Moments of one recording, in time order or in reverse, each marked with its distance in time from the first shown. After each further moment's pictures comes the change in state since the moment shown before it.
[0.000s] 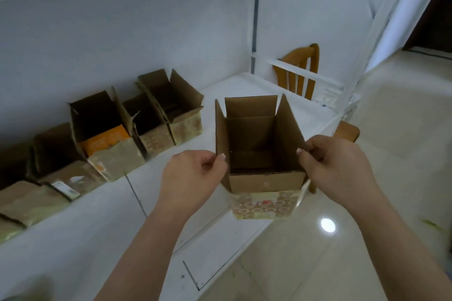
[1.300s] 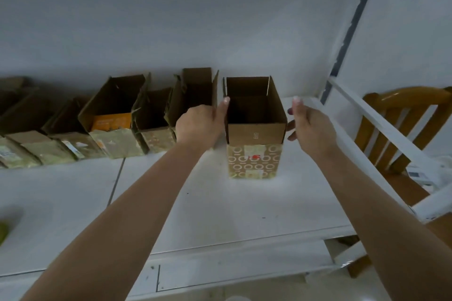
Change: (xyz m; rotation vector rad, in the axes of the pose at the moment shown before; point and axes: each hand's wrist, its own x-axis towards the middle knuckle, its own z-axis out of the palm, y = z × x) left_hand 0.215 -0.014 0.082 0.454 0.355 -0.529; right_hand 0.317 0.048 0.105 0.279 -0.220 -0.445
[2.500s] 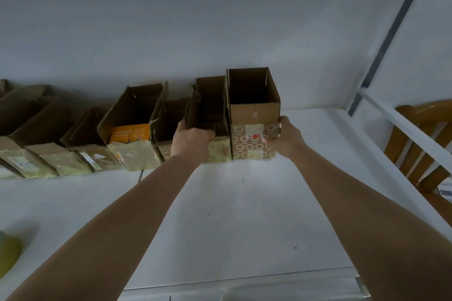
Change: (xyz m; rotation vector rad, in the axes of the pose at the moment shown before) left_hand 0.046 -0.101 0.024 0.627 -0.157 0.164; right_hand 0.070 -0.011 0.120 0.114 -0.370 0.257
